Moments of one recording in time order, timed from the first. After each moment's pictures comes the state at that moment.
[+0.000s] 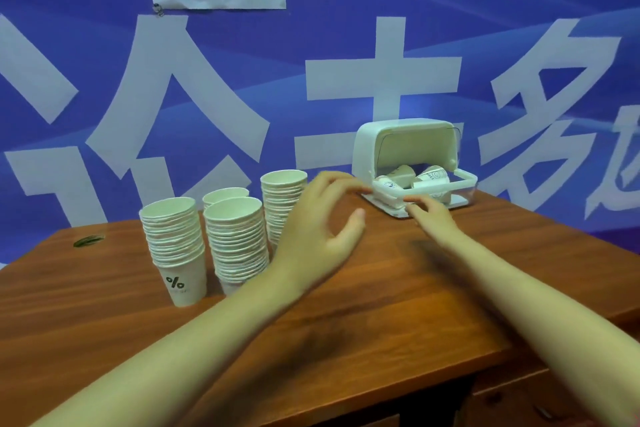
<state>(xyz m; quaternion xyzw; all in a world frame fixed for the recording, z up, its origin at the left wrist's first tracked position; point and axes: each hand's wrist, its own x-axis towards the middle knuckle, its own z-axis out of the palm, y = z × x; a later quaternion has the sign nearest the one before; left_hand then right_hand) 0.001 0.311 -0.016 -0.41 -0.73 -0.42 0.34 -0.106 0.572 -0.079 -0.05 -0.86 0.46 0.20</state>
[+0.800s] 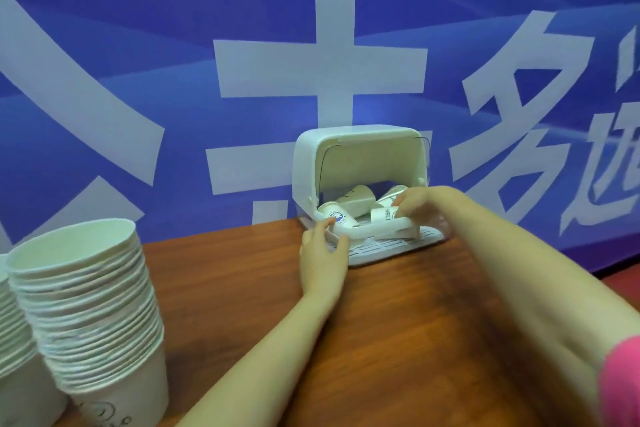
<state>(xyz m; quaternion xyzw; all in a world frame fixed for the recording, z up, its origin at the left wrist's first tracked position) -0.249 0.515 -0.121 -0.13 -0.80 -0.56 0.17 -0.275 0.718 -0.026 -0.13 -0.95 0.25 -0.10</state>
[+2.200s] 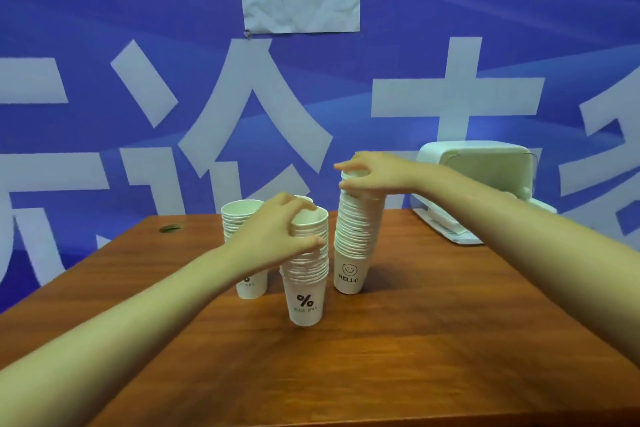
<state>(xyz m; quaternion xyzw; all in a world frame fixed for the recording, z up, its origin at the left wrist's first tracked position) -0.015 0.189 0.003 -0.17 -0.94 -0.21 0.19 -0.105 0.402 0.073 0.28 -0.95 0.11 0.10</state>
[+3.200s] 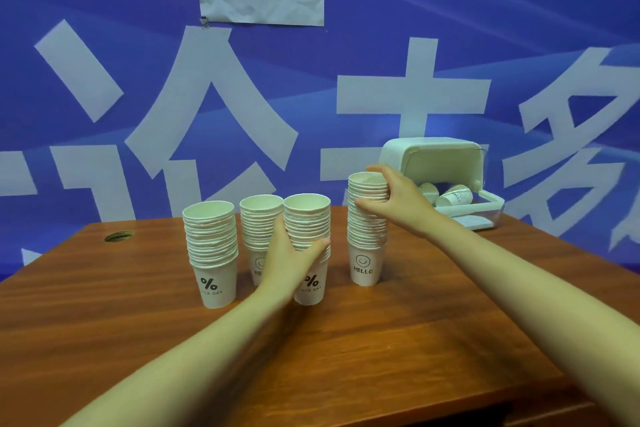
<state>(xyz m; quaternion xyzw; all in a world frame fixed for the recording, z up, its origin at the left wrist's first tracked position) -0.063 0.248 -0.075 -0.13 -0.76 -0.60 0.21 -0.103 0.463 -0.003 0.15 -0.89 0.34 0.26</state>
